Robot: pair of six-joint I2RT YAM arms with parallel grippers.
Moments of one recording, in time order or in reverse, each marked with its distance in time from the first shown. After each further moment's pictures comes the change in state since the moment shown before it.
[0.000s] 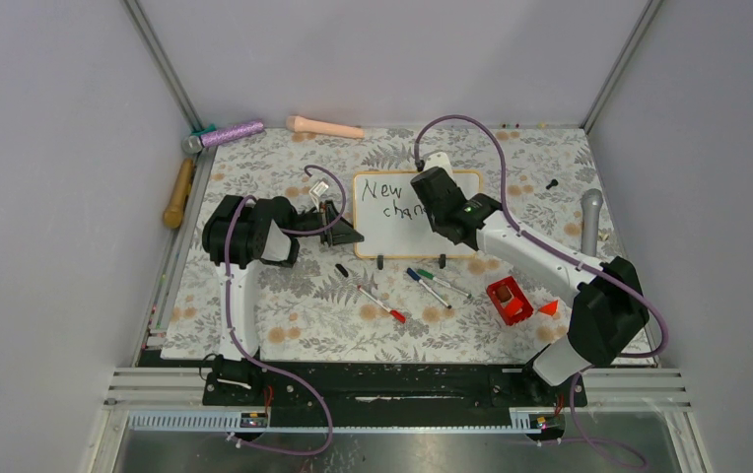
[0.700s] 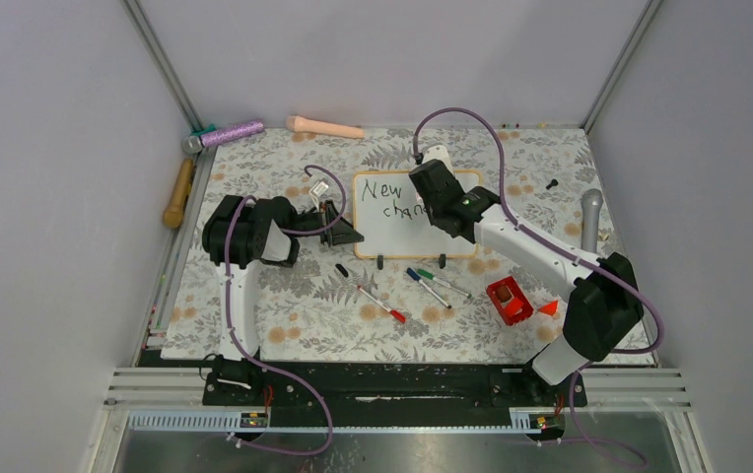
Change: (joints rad) left arm 0.000 0.000 0.000 0.000 0.001 0.000; right arm -0.011 0.031 0.061 -0.020 0.007 0.000
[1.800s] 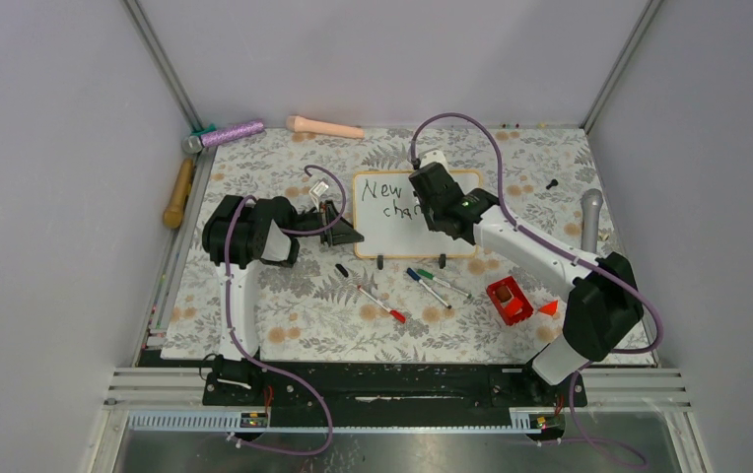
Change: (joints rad) left arm 0.000 0.000 0.000 0.000 0.000 0.000; right arm 0.000 0.004 -0.009 -0.007 -0.080 0.002
